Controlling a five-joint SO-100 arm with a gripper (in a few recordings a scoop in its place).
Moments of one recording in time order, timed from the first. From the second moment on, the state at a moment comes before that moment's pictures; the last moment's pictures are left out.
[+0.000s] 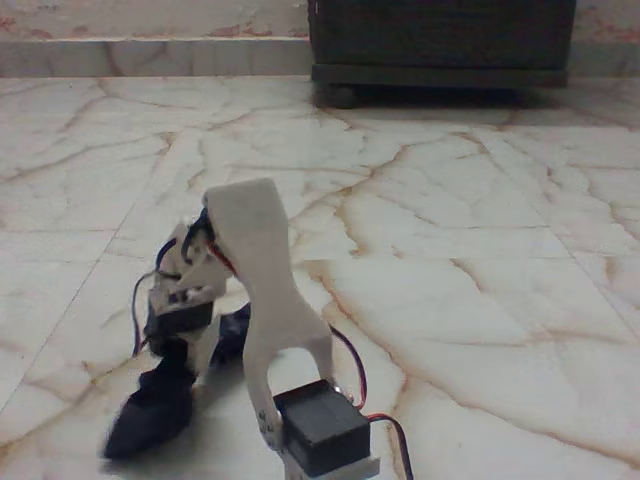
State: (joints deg) arm -27.8 56.7 89.7 28.2 -42.0
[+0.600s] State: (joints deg) arm -13.0 103.8 135.0 25.1 -64.2
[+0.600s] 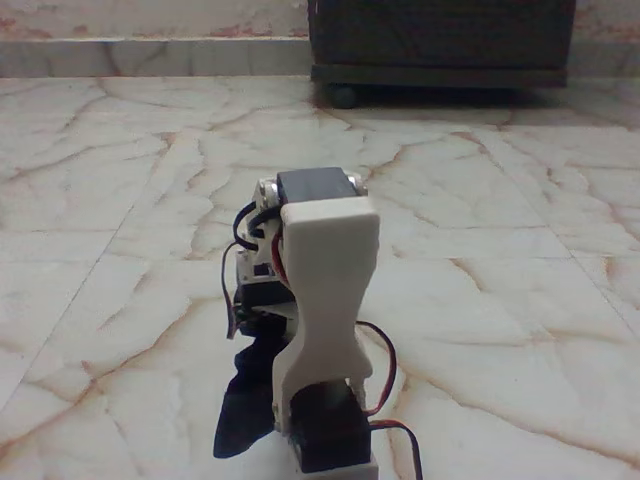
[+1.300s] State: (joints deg) arm -1.4 135.0 158.5 15.3 -74.3
